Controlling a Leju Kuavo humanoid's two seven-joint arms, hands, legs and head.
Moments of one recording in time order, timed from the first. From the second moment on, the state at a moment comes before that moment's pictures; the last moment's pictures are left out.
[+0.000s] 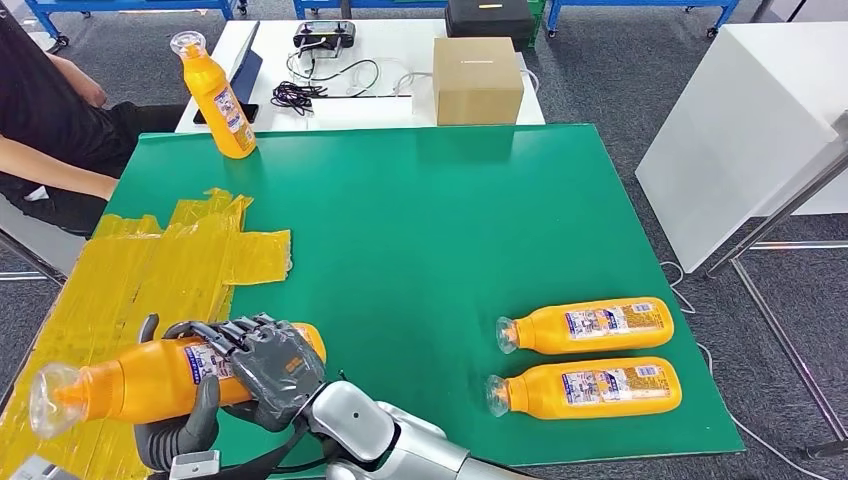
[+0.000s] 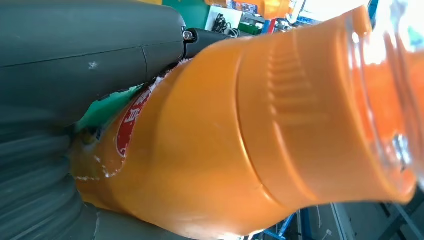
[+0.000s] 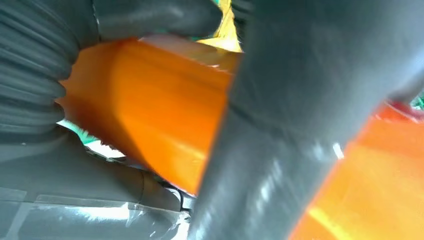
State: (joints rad) left arm 0.34 -0.34 0.05 -1.80 0.15 -0.21 -0.56; right arm -0.49 0.36 1.19 -0.91 0.79 -0.44 0.03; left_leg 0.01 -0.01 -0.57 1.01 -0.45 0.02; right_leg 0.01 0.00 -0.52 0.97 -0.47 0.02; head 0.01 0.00
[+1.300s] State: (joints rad) left arm 0.17 -0.32 0.31 -1.75 -0.47 0.26 -0.66; right arm -0.16 0.24 0.71 -1.32 1.04 -0.37 -0.08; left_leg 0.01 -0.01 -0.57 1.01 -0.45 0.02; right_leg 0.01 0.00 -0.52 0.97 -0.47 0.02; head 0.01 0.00
